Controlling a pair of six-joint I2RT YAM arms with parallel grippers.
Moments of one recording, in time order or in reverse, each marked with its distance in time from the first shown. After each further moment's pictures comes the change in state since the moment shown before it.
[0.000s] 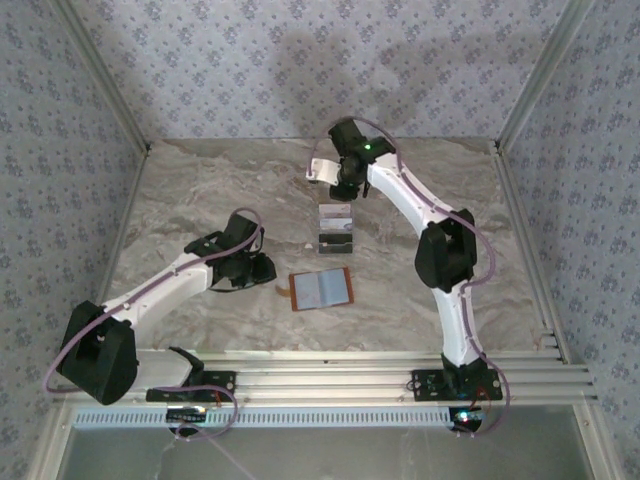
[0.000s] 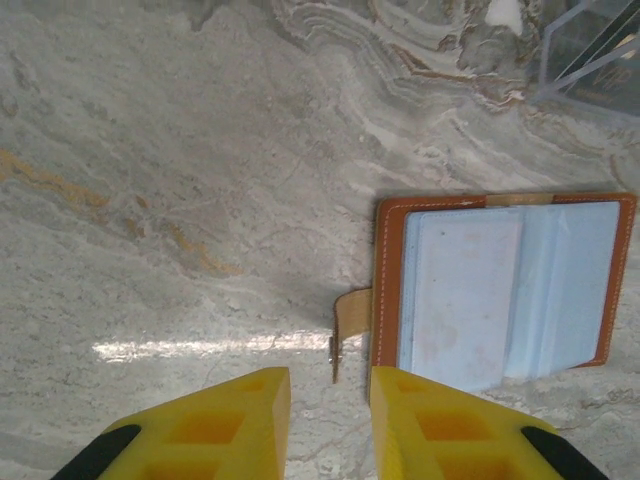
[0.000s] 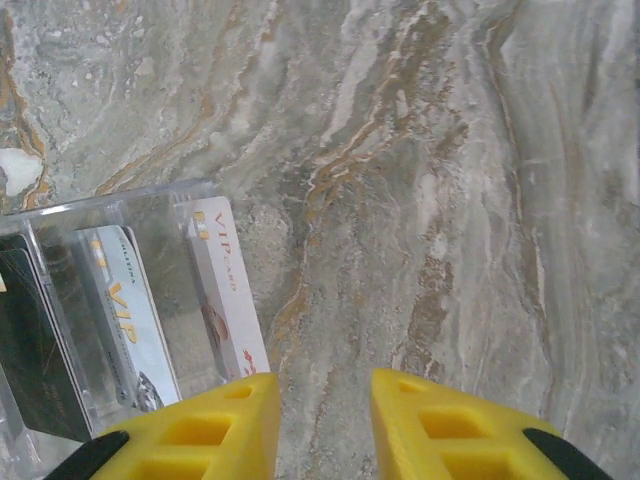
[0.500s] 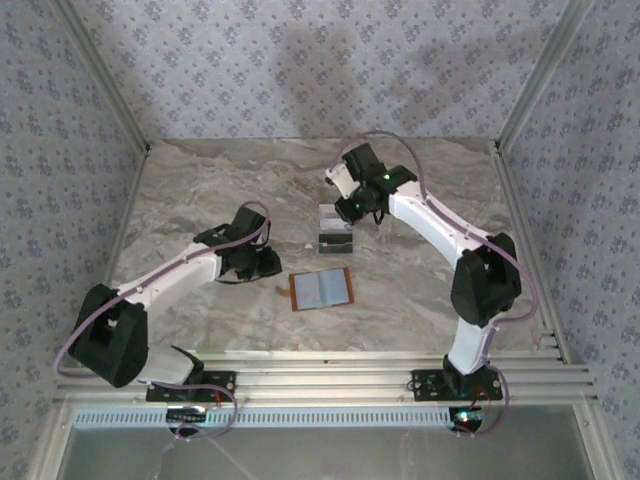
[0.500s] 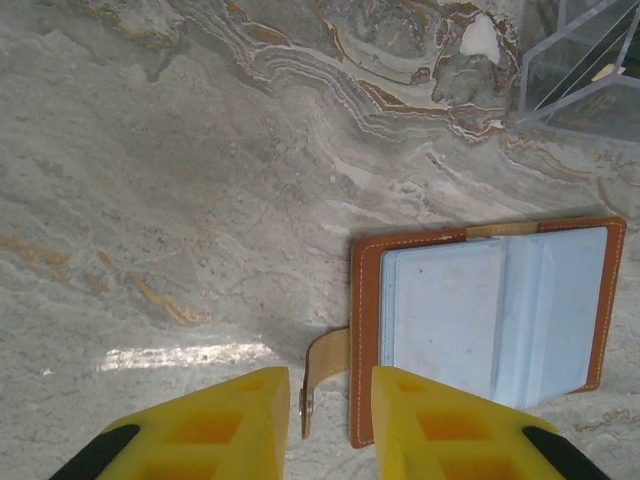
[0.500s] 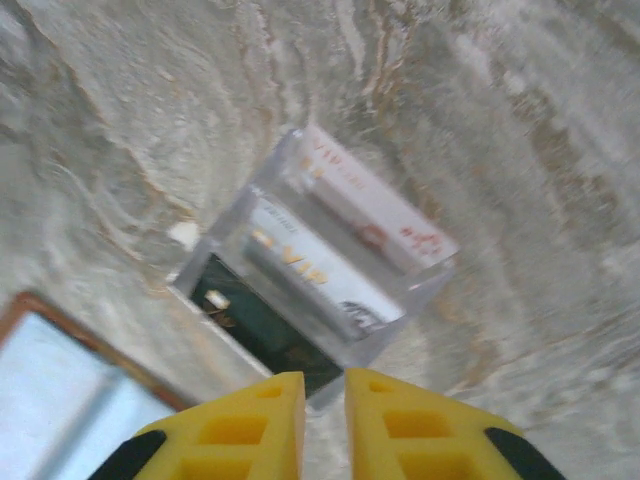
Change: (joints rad) left arm 0.000 0.107 0.063 0.026 0.006 0.027; right arm 0.040 -0.372 -0.522 0.200 -0.056 0.765
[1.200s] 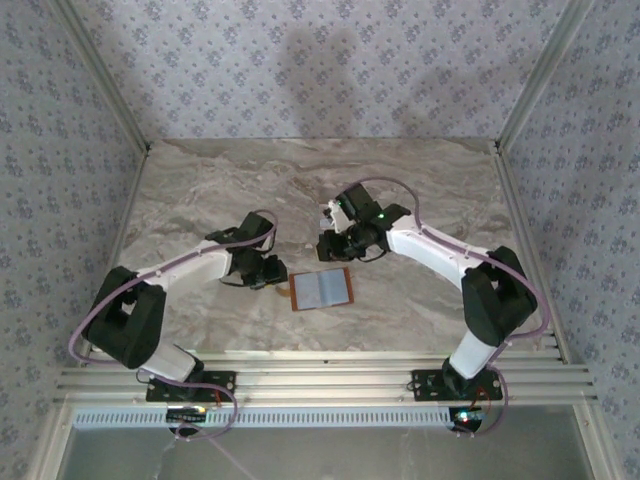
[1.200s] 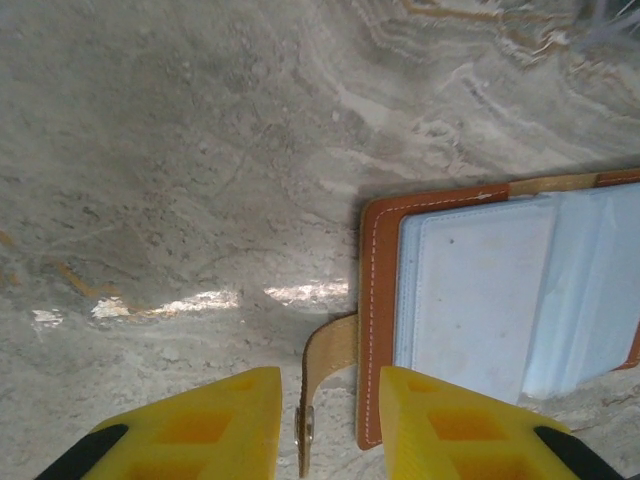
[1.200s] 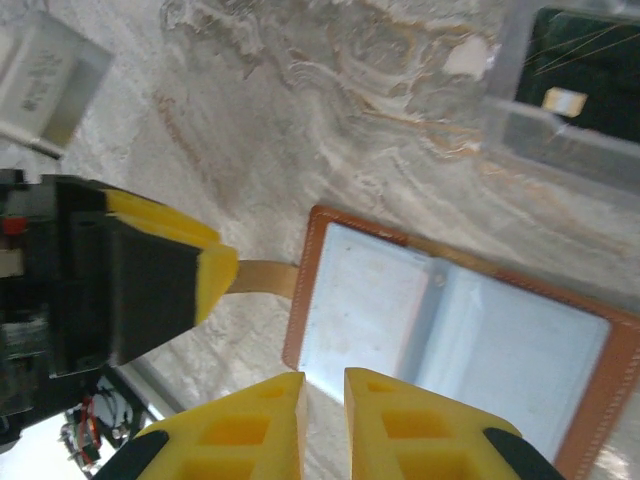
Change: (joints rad) left arm -0.001 0.106 -0.032 0.042 0.107 0.018; right arm 0.109 -0.117 -0.336 0.200 -0.369 0.607
